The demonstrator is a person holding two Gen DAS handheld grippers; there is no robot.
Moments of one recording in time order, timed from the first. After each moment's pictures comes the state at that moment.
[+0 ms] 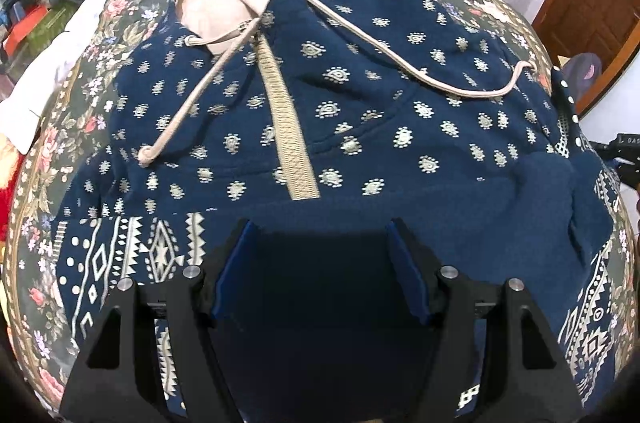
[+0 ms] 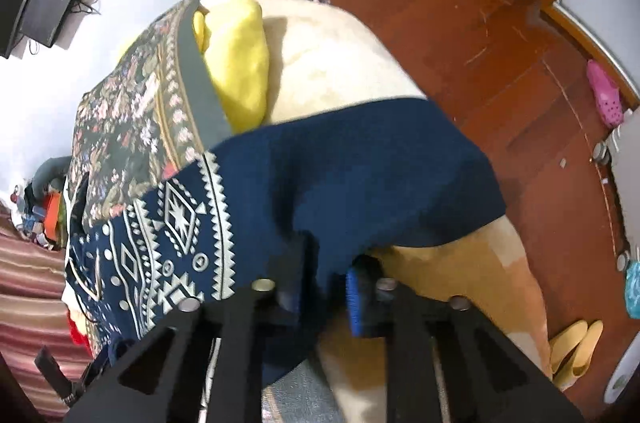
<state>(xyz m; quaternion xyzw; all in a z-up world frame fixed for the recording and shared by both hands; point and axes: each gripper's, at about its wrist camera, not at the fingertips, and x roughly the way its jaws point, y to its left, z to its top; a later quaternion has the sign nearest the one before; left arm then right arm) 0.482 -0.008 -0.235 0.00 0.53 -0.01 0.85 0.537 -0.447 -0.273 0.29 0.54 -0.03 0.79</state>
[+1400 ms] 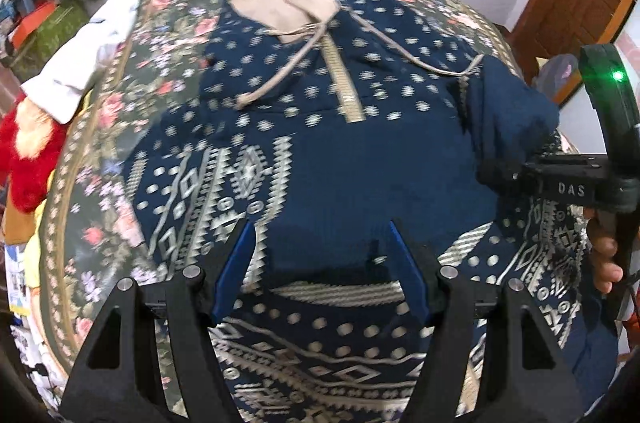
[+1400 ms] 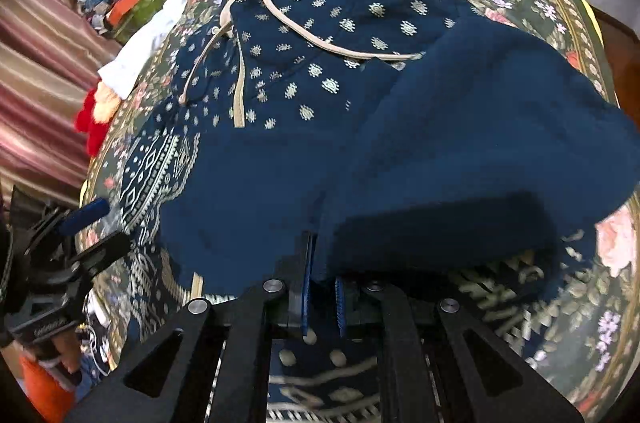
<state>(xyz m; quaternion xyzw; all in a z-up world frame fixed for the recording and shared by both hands) 0.386 0.045 -0.180 -0.01 0.52 -0.05 0.85 0.462 -0.158 -0.225 0.05 0.60 0.22 0.77</state>
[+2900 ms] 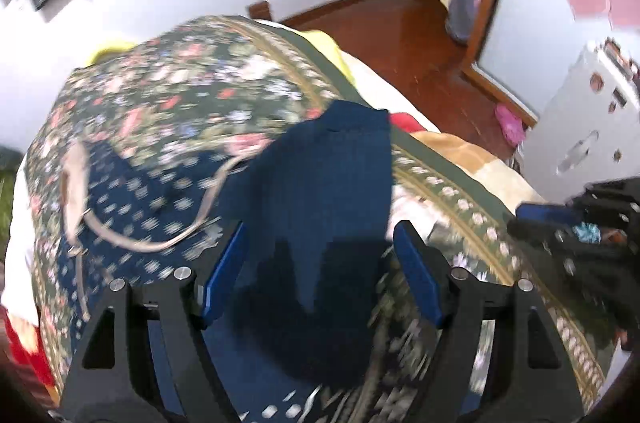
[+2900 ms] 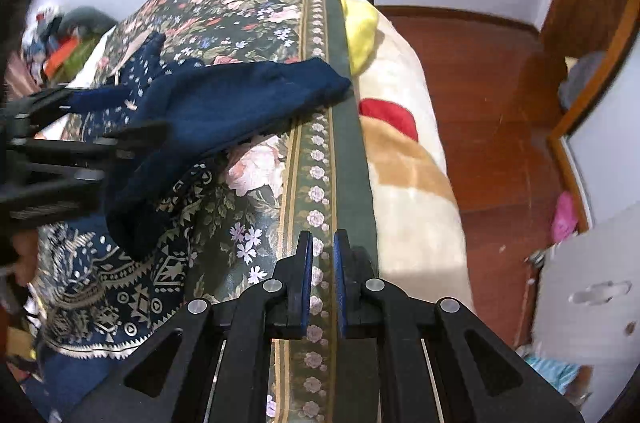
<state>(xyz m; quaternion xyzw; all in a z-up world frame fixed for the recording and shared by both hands) 0.485 -0.244 -0.159 0.17 0.48 -0.20 0.84 0.405 -0.383 -0.182 0.04 0.53 0.06 0.84</state>
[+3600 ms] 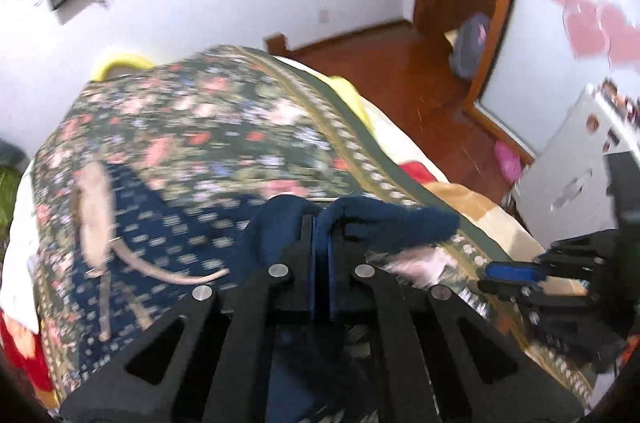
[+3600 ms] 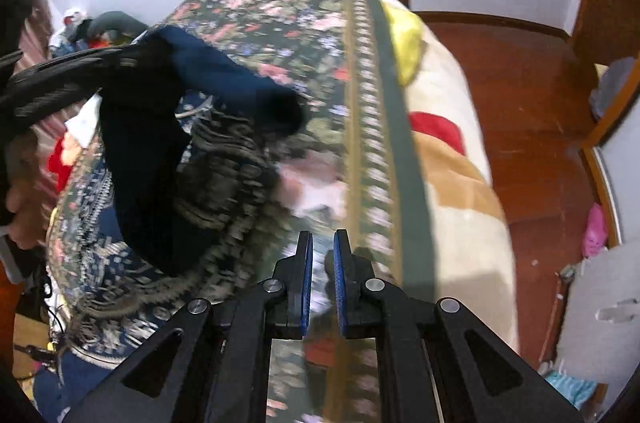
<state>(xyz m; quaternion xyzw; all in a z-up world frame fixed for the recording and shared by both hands) 0.496 -0.182 -0.098 0.12 0.43 -0.19 0.88 0.416 -0.352 -0.179 0.06 0.51 0.13 0.85</state>
